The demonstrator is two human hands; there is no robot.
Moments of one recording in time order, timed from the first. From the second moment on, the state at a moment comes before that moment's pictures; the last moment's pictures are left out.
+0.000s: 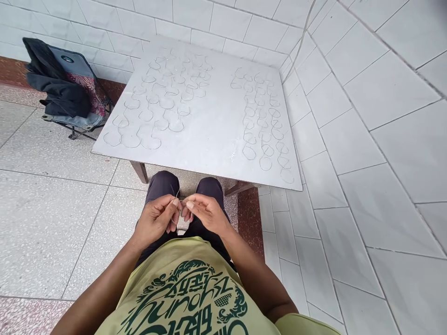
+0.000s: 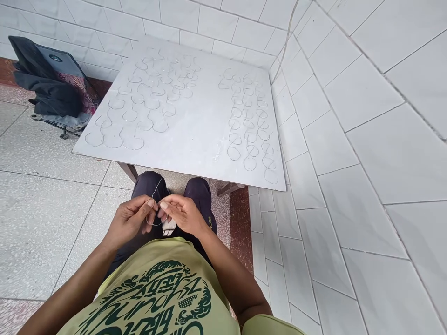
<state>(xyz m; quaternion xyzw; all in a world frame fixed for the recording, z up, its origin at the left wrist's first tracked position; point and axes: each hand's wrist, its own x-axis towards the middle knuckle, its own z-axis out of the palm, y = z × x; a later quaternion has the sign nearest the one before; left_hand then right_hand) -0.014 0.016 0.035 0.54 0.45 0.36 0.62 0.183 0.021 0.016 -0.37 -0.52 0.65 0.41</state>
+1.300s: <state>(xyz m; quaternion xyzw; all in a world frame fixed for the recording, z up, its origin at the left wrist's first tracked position) -0.005 0.030 0.038 0.61 0.49 0.30 0.55 0.198 0.020 0.010 -0.46 -0.53 0.57 0.42</state>
